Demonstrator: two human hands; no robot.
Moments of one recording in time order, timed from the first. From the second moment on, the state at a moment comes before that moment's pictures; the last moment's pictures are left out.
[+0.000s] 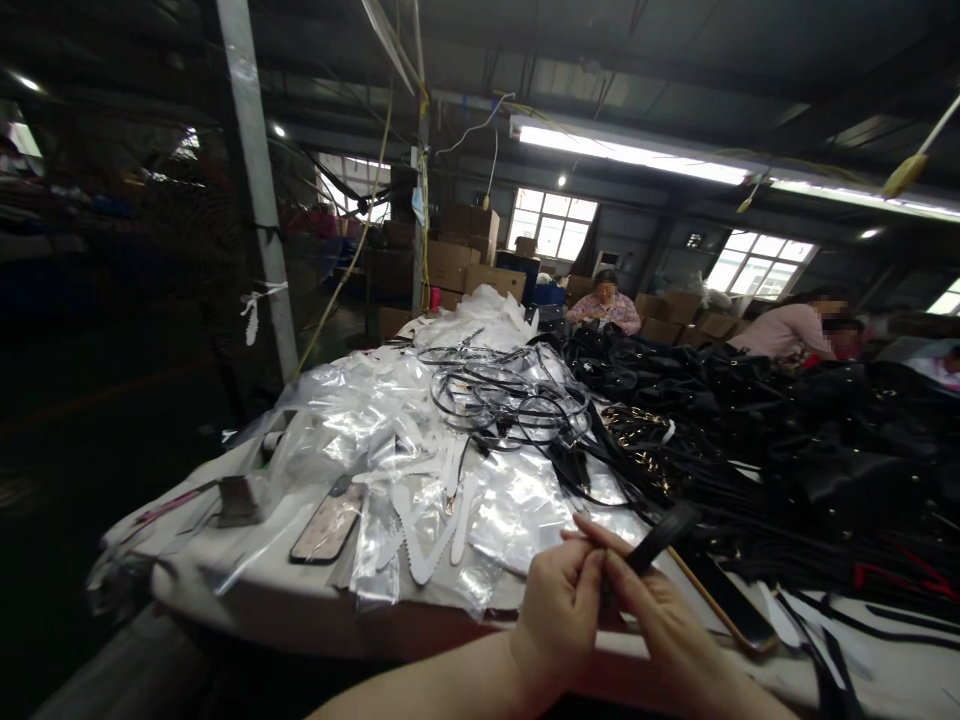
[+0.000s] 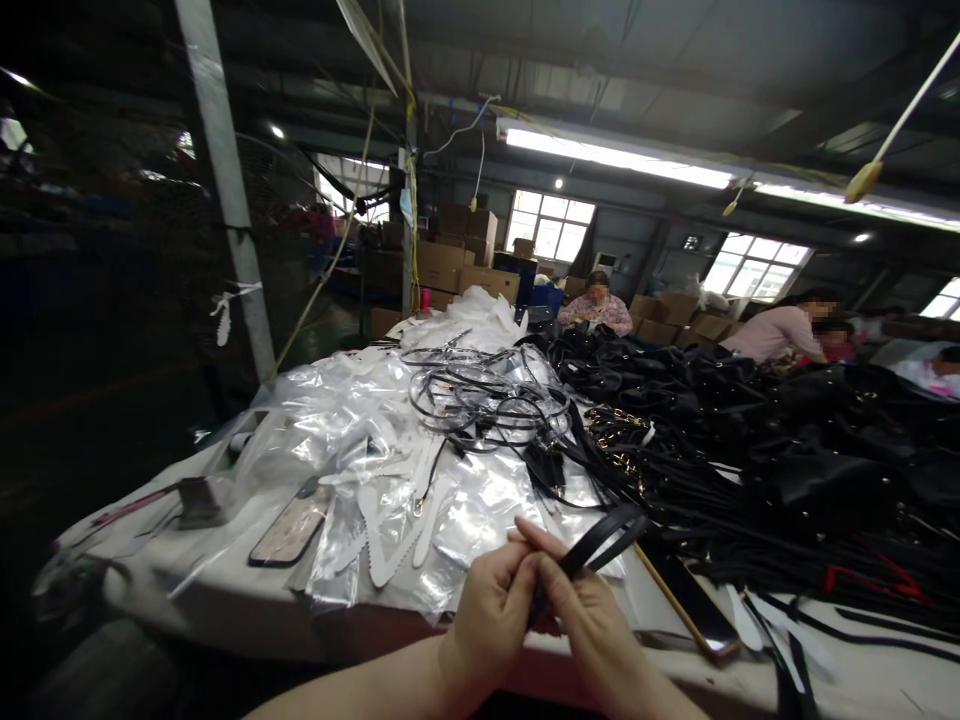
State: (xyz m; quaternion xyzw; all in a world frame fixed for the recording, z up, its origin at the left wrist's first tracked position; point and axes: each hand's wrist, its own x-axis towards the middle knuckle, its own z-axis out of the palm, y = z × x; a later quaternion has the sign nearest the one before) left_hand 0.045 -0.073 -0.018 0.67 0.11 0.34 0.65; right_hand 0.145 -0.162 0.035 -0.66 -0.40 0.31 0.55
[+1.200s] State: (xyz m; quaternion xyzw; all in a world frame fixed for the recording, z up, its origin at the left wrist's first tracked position) left_hand 0.166 -0.049 0.123 0.68 0.02 0.40 0.62; right_hand 0.235 -0.140 0.220 -0.60 -0.43 0.01 0.67
